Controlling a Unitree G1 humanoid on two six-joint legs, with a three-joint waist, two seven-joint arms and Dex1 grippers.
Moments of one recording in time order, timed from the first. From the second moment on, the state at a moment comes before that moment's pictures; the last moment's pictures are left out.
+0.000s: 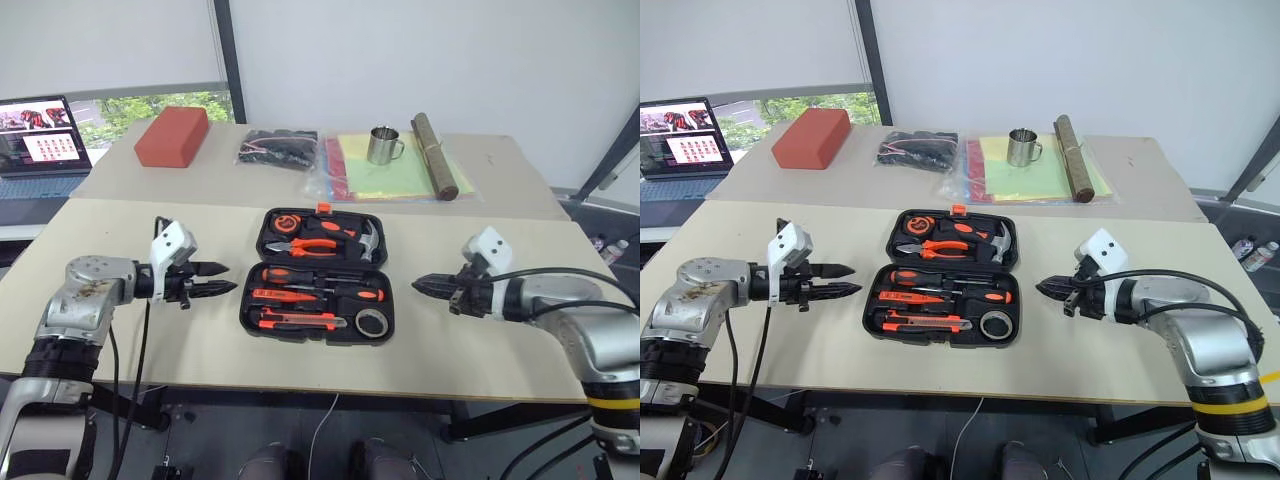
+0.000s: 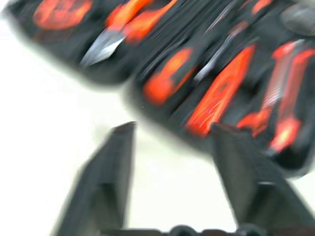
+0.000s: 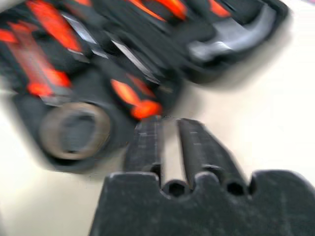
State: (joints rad) left arm -0.57 0.82 -0.02 0.43 -0.25 0.30 -1.22; right arm -0.40 -0.78 0.00 -0.12 0.37 0.71 0.87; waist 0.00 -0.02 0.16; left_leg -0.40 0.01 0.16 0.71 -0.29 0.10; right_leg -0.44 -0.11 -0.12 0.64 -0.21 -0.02
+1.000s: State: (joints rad) left arm -0.41 0.82 -0.14 0.13 -0.20 0.37 -1.44; right arm -0.10 -0.83 0.05 -0.31 0.26 0.55 1.00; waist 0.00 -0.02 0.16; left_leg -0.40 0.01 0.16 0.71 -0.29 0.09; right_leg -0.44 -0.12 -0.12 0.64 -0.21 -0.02
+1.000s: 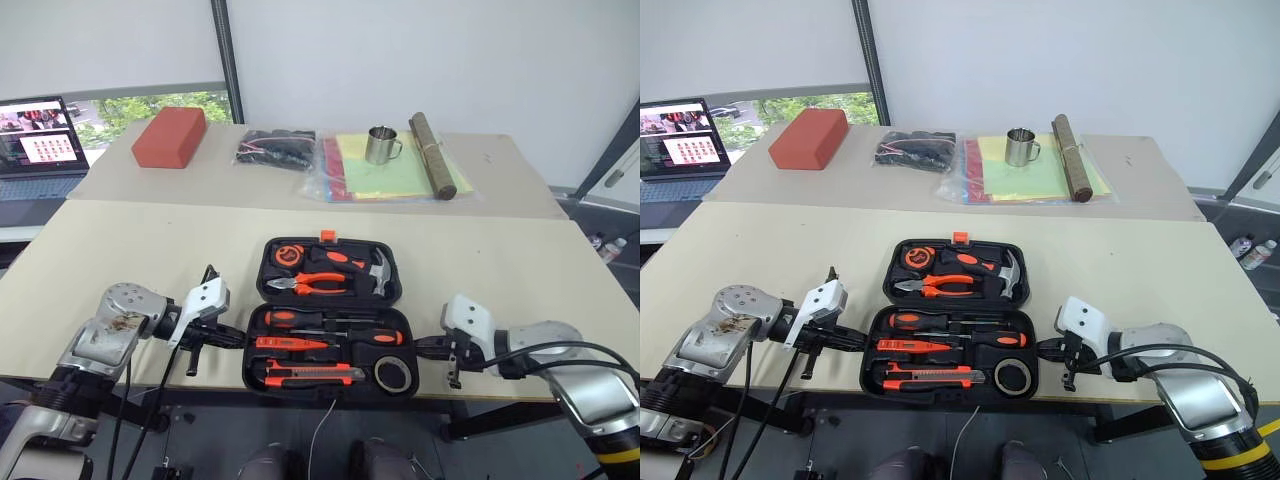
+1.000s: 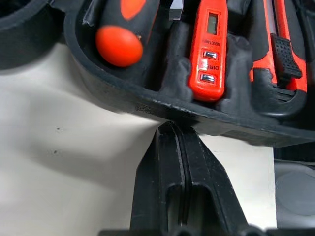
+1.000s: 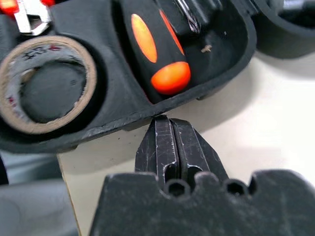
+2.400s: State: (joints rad) left arm -0.82 0.45 0.18 0.53 -0.31 0.64 -0.92; right arm -0.71 -0.47 -0.09 0.11 0.37 0.95 0.51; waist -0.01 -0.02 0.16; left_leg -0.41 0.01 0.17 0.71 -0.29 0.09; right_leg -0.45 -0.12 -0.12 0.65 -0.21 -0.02
